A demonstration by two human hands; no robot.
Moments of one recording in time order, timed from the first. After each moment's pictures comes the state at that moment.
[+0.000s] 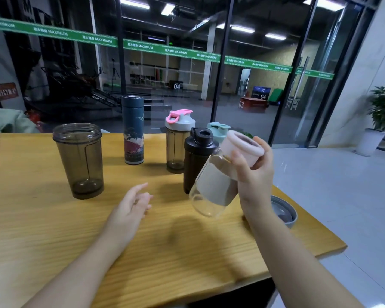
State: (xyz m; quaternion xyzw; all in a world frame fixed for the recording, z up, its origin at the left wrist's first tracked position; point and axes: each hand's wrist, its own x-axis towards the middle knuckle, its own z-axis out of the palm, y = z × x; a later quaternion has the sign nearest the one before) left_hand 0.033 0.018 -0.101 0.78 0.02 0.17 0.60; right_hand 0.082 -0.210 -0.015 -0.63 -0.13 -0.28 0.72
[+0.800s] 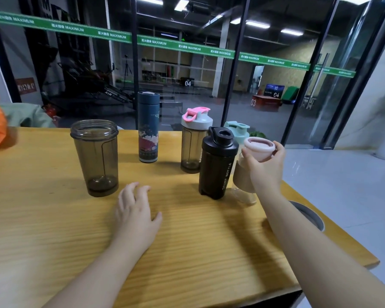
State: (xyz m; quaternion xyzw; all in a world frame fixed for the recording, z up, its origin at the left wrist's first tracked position) left_hand 0.038 0.019 -0.106 0.93 0.14 0.24 0.26; right_hand 0.174 -0.212 -0.036 -0.71 -0.02 -0.29 0.64
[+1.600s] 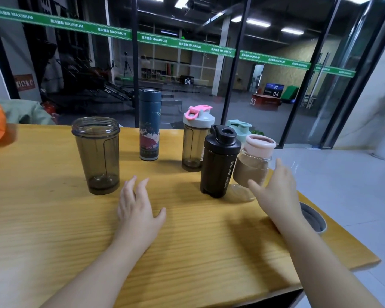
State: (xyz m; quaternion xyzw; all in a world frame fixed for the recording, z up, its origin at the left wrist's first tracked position) left_hand 0.041 0.020 -0.107 0.91 0.14 0.25 0.29; right_hand 0.120 -0.231 -0.044 -0.93 0.00 -0.24 0.29
